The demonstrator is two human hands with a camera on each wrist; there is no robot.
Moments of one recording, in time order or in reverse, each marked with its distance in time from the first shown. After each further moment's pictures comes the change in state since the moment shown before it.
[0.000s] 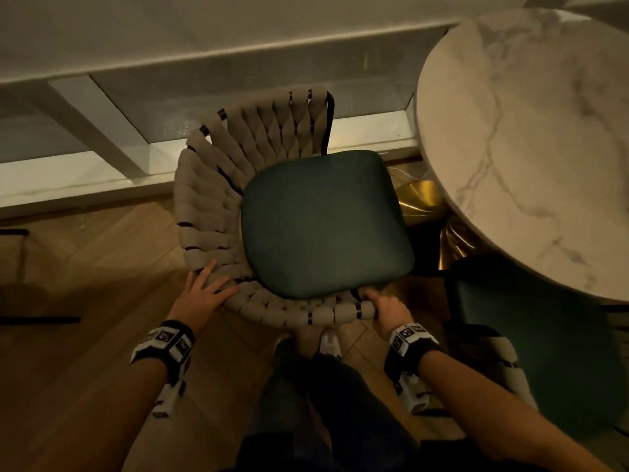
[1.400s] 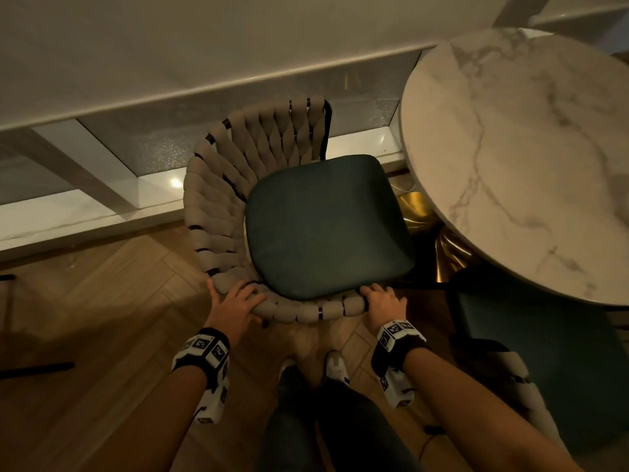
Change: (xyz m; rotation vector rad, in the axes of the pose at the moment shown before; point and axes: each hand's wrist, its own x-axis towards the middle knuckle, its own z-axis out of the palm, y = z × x) left_hand 0.066 0.029 -0.030 -0.094 0.040 -0.014; right_hand 0.039 -0.039 -0.028 -0.102 0.110 0.155
